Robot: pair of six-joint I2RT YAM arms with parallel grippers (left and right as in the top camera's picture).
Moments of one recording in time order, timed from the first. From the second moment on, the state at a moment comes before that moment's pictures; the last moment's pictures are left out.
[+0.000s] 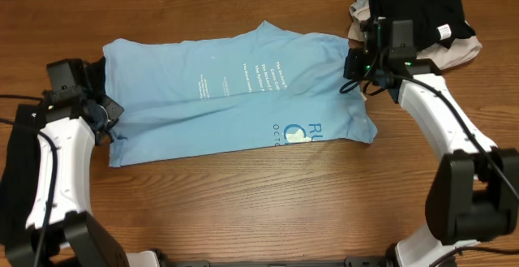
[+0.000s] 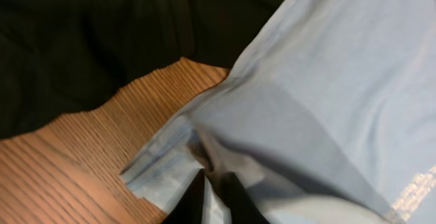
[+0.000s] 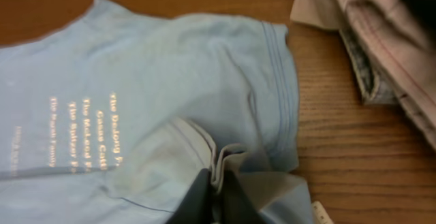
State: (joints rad) left arm 0.32 1.55 1.14 -0.75 -0.12 -0.58; right arm 0.08 1.81 1.31 -0.42 -0.19 0.18
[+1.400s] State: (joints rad) left arm 0.32 1.52 1.16 -1.20 -0.02 -0.49; right arm 0.08 1.72 0.98 -0.67 0.04 0.41
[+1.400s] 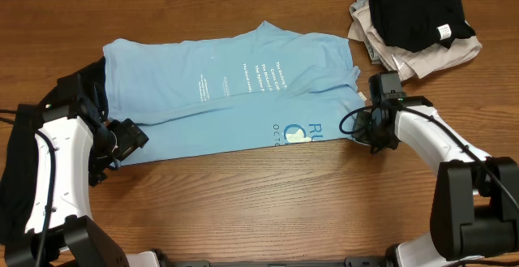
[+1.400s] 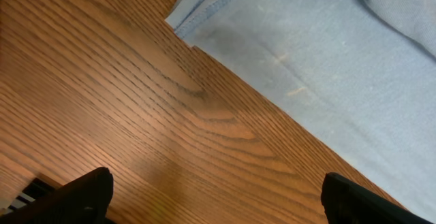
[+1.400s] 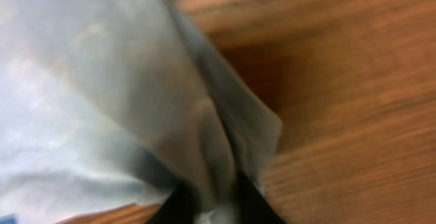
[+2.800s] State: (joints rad) left arm 0.25 1.52 1.05 -1.04 0.08 -0.32; right arm -0.22 1.49 1.08 -1.14 0.04 0.58
